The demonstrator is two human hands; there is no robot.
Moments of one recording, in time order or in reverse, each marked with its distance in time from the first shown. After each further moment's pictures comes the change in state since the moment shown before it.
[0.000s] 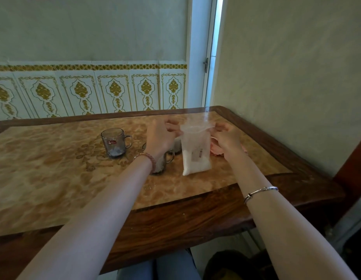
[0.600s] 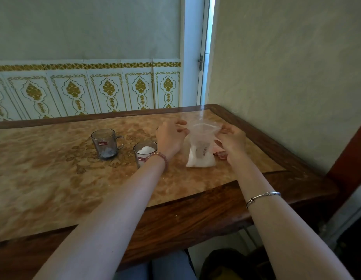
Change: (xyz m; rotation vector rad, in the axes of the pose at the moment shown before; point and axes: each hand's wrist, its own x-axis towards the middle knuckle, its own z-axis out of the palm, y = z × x) left_hand 0.009 0.004 0.051 0.009 0.009 0.019; right_hand 0.012 0.013 -0.027 0.095 0.095 0.036
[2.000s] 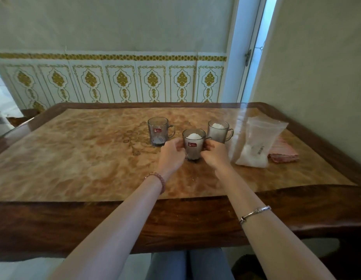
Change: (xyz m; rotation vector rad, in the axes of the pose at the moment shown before) left_hand -0.049 -0.095 -0.109 0.047 0.001 -0.240; right_hand -0.080 0.062 0.147 -0.351 -0.447 -0.065
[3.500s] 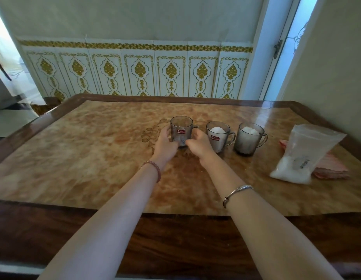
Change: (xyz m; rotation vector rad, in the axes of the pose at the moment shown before) left_hand 0.067 -0.051 -0.062 -0.218 0.064 -0.222; right_hand 0.041 -0.049 0.107 0.043 -0.262 0.044
